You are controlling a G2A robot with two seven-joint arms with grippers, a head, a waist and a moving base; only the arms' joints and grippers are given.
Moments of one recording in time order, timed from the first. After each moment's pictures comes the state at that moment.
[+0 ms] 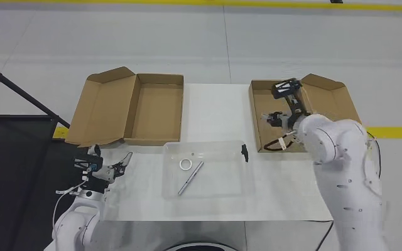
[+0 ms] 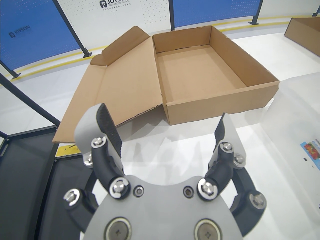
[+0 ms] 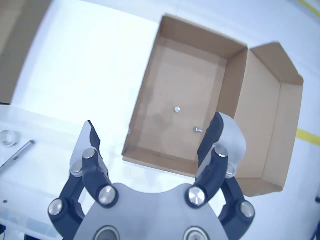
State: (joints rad) left arm 1.79 -1.16 -1.65 -1.84 1.33 -0.05 0.16; right arm -0.90 -1.16 1.34 -1.85 -1.12 -0.09 1.16
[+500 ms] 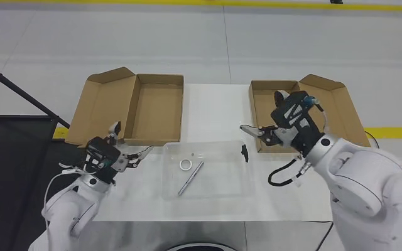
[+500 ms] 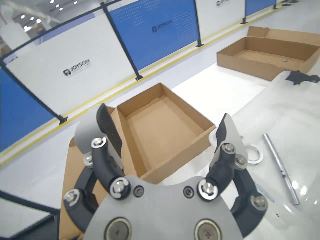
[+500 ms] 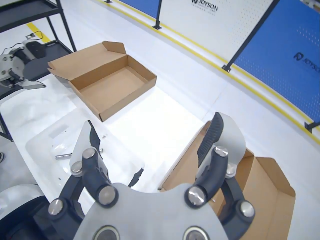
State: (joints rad) left arm 1.66 -1.13 -1.66 -2.06 1.49 -0.42 0.11; right arm -1.11 -1.14 1.47 -2.23 -0.90 -0.42 0.89
